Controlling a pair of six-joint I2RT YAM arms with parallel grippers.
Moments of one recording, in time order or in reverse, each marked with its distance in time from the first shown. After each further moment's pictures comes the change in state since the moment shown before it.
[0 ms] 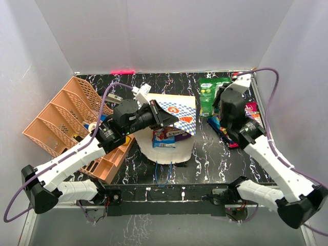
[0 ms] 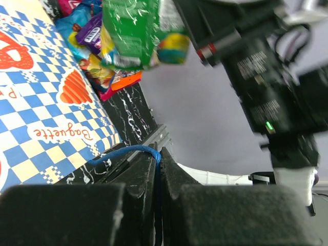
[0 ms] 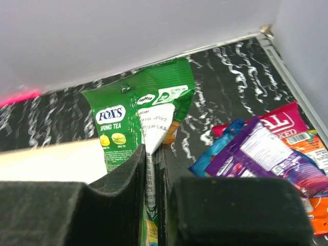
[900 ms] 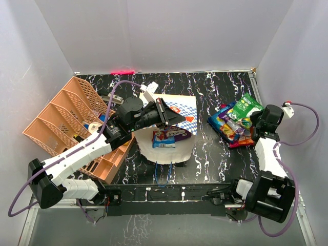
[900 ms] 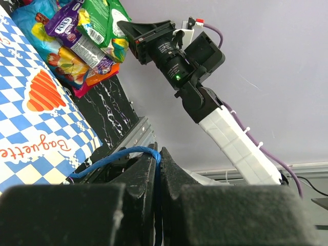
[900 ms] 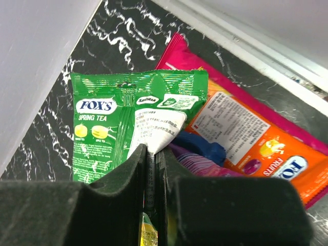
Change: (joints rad) left arm 0.000 0.079 0.014 0.127 0.121 -0.041; right arm -0.999 0.111 -0.446 0.328 -0.681 0.346
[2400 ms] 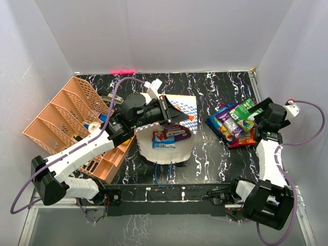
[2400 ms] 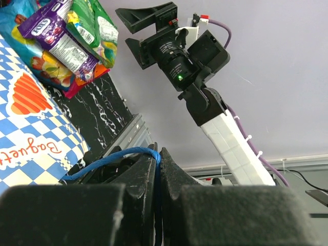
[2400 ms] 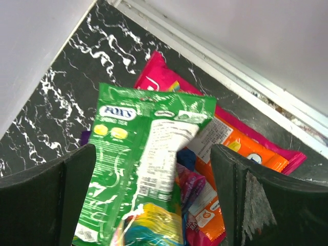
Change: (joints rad) left arm 0.000 0.037 0.048 -0.002 0.043 -0.002; right arm -0.003 -0.089 0.028 -0.119 0.103 -0.085
